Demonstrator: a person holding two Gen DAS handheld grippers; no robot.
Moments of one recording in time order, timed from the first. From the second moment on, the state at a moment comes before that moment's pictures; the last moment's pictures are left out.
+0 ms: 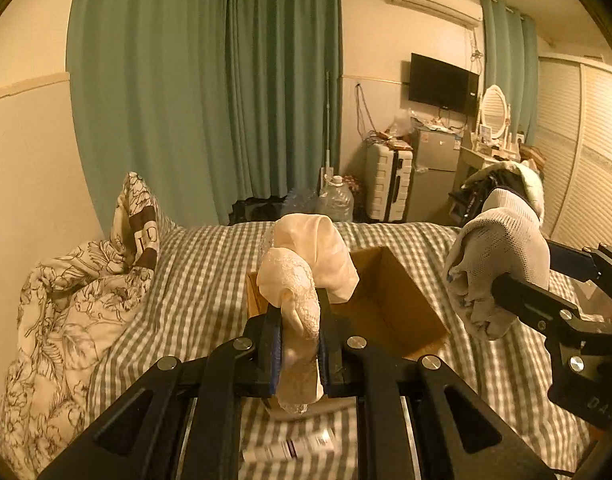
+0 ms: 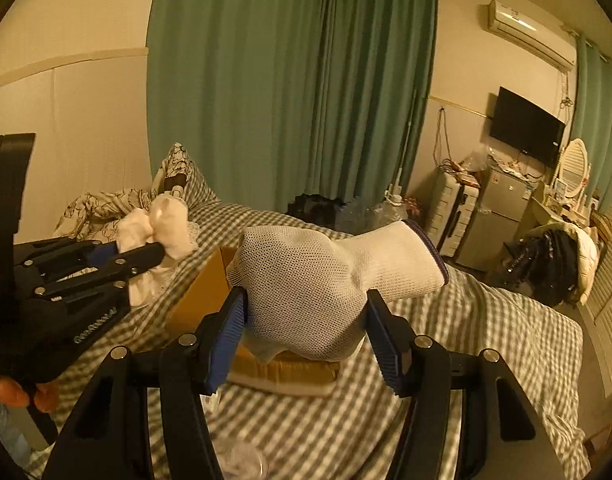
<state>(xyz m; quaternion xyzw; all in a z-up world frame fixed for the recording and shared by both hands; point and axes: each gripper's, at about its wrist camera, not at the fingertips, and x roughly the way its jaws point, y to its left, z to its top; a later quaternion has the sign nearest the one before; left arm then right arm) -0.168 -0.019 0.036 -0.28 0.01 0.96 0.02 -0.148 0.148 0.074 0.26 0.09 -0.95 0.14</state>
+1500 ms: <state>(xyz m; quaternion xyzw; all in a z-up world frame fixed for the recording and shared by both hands) -0.159 -0.034 0.005 -0.30 0.03 0.95 0.03 -0.137 0.166 0.097 0.25 0.07 -0.96 0.12</state>
